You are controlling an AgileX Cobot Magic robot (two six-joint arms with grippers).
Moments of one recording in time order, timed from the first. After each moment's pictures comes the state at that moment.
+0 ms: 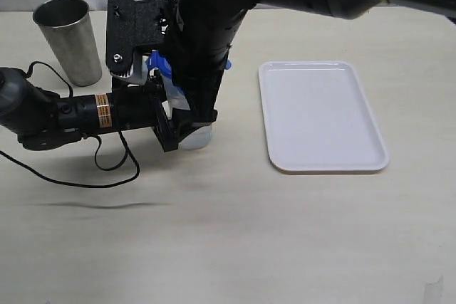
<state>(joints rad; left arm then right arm) -0.26 2.26 -0.92 1.04 -1.22 -0.36 0.83 1.92 -1.58 -0.25 0.93 -0.69</state>
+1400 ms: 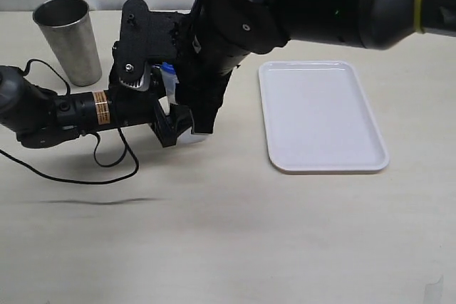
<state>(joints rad) -0.25 2.26 -0.93 1.02 -1.19 -0.36 0.83 1.82 -1.41 -0.33 0.69 -0.55</state>
